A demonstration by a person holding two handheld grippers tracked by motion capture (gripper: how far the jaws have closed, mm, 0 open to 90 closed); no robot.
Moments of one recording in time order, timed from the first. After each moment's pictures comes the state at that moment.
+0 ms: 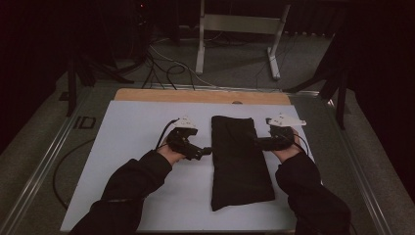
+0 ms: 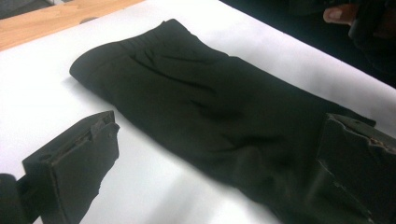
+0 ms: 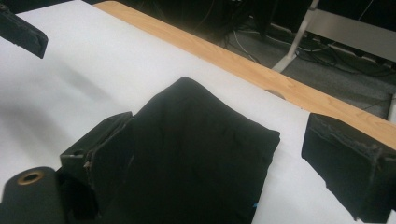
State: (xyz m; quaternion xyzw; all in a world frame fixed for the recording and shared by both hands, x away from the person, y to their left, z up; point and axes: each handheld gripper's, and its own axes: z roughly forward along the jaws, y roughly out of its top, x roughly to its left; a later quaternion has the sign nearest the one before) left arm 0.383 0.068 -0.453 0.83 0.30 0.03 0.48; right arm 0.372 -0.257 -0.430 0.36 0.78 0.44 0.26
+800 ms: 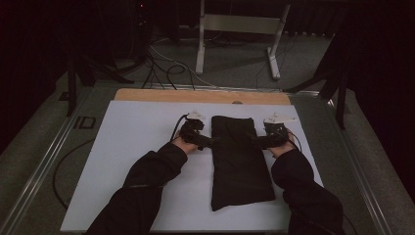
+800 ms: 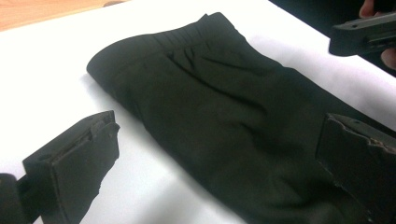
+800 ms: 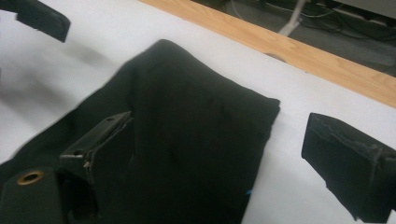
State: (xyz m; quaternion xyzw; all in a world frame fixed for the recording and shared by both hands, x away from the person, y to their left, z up) left arm 0.432 0.038 -0.490 0.81 0.35 0.03 0.46; right arm 0.402 -0.262 -0.466 0.40 0.79 0.40 0.23
